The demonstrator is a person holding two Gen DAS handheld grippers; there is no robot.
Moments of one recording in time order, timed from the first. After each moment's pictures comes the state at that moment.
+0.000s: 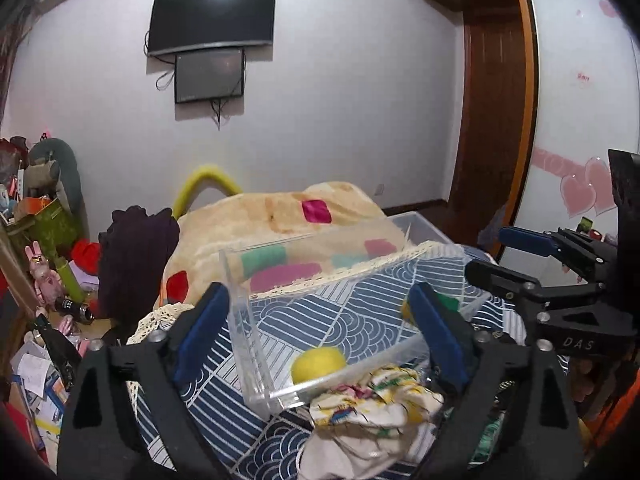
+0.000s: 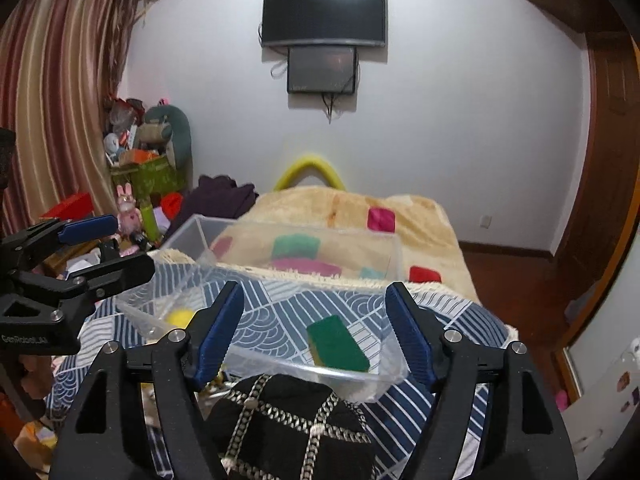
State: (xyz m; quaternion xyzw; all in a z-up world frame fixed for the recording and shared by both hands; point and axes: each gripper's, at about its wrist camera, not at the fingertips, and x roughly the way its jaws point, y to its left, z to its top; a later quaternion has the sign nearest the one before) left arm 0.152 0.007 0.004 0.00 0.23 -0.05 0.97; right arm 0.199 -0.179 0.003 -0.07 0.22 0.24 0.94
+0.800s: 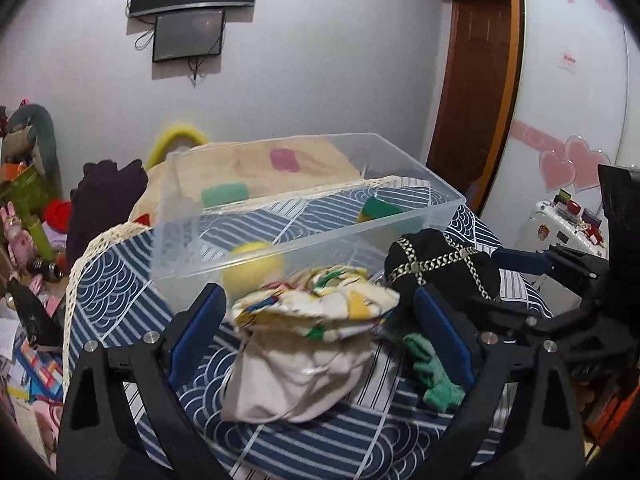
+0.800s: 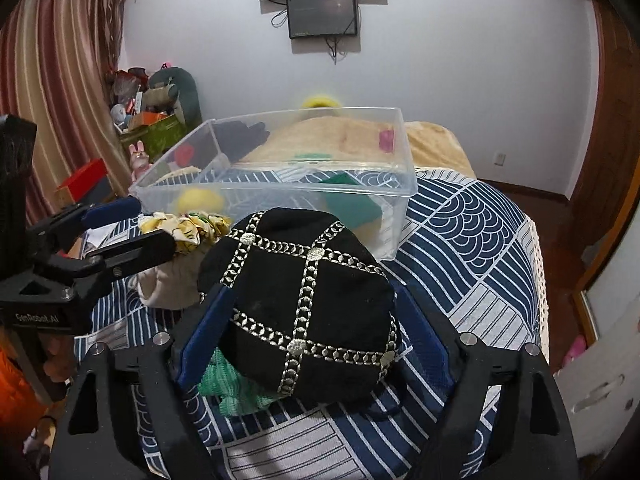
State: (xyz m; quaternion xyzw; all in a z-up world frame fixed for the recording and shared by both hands) left arm 0.143 -0.022 -0.064 -0.02 0.29 -0.10 0.95; right arm 0.173 -0.202 -0.064 -0.05 0.32 0.25 0.91
